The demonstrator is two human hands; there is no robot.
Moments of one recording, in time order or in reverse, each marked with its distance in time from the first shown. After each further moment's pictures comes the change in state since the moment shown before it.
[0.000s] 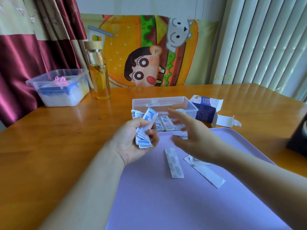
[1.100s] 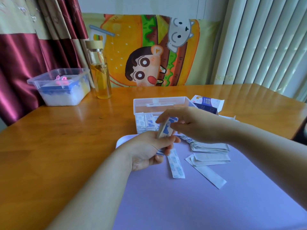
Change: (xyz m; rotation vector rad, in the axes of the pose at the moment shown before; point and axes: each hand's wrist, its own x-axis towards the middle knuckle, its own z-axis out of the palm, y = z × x) left_hand -0.007 -0.017 0.004 0.772 -0.126 -0.025; right_hand 0.021 -0.030 -0.033 -0.101 -0.236 -0.078
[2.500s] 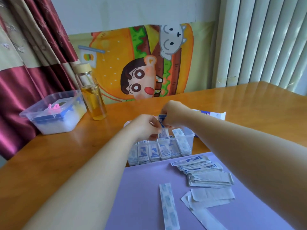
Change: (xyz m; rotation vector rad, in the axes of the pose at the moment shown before) left_hand 0.118 0.090 -0.023 0.643 0.301 0.078; right_hand 0.127 0.074 -0.040 -0.124 0.014 0.371
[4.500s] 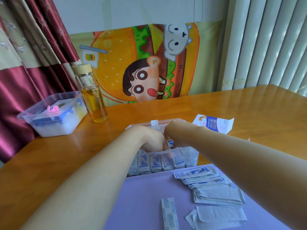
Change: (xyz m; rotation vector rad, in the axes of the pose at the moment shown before) left_hand 0.018 0.021 0.004 0.912 -0.571 -0.040; right_hand 0.025 0.018 0.030 -0.593 -0.189 -0.248
